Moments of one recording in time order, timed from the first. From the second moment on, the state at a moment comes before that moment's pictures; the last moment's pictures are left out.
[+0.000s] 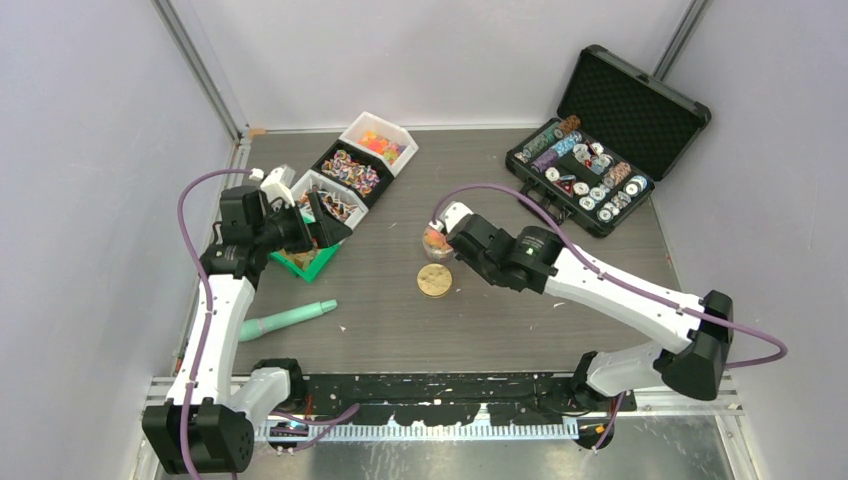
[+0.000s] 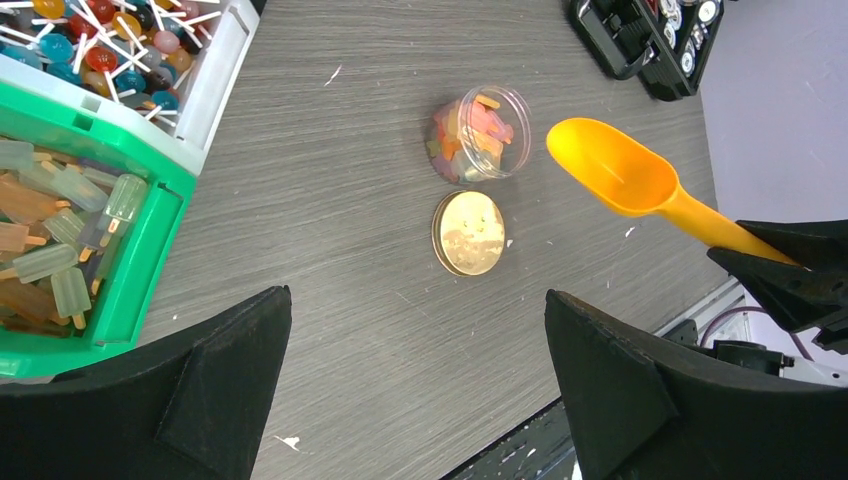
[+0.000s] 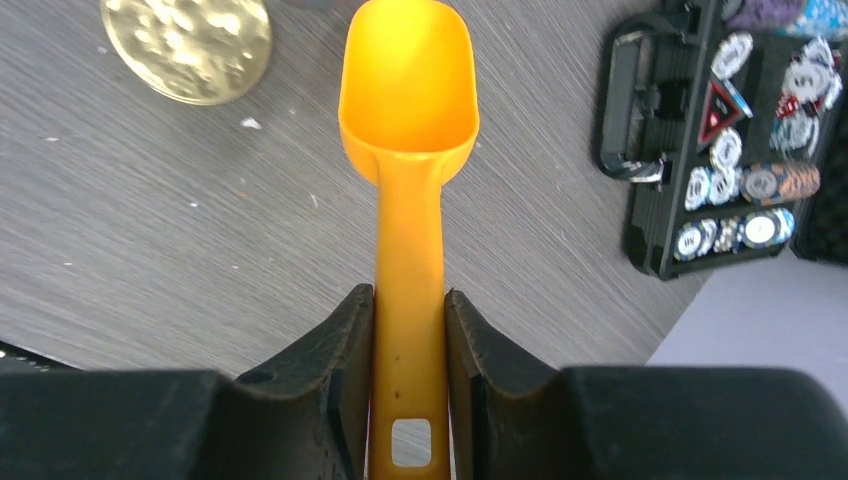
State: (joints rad) left arm 0.02 0.98 0.93 -0.56 0.59 -0.31; right arm 0.99 1.35 1.29 -0.98 0.50 0.00
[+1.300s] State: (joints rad) left arm 0.02 0.98 0.93 -0.58 0.57 -0.31; right arm 0.80 1.34 0.75 -0.45 0.61 0.08
